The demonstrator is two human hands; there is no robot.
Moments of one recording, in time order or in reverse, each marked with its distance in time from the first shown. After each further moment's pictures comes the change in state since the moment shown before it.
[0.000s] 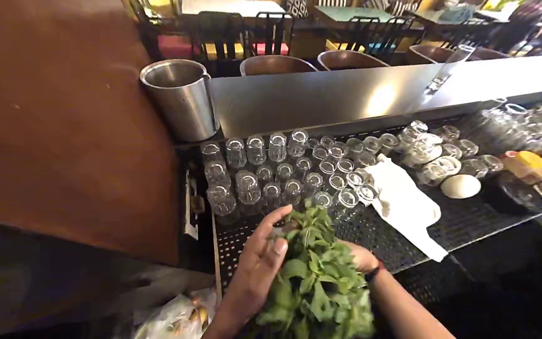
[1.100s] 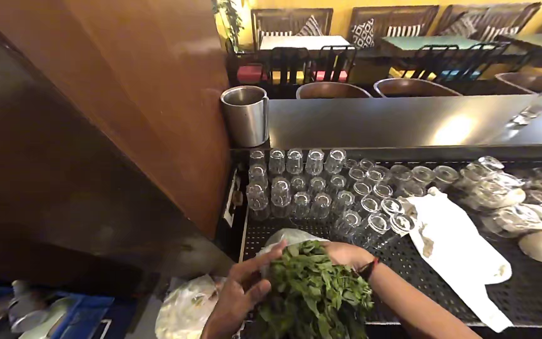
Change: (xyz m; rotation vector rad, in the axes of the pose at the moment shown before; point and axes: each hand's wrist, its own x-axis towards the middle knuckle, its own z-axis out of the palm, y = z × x) left_hand -0.083 -0.024 -0.010 -0.057 0.141 0.124; right_hand 0.089 -0.028 0.017 -0.900 -0.314 0.448
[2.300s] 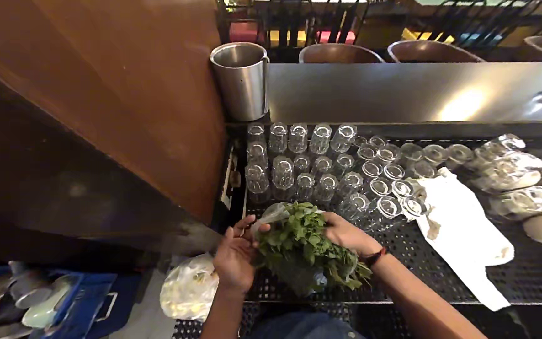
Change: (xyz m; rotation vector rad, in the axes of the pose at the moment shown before) left_hand 0.014 -0.041 -0.008 -0.353 0.666 -0.279; right_hand 0.038 0.032 0.002 0.186 0.250 -0.306
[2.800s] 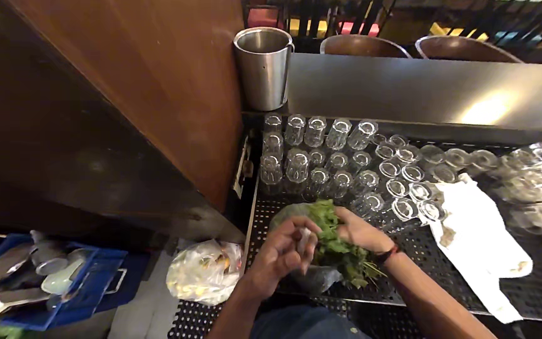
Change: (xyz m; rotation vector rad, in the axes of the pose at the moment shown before) left_hand -0.017 0.028 0.042 0.025 -0.706 -0.002; right_hand -0.005 -0.012 0.000 -0.223 0.007 -0.035
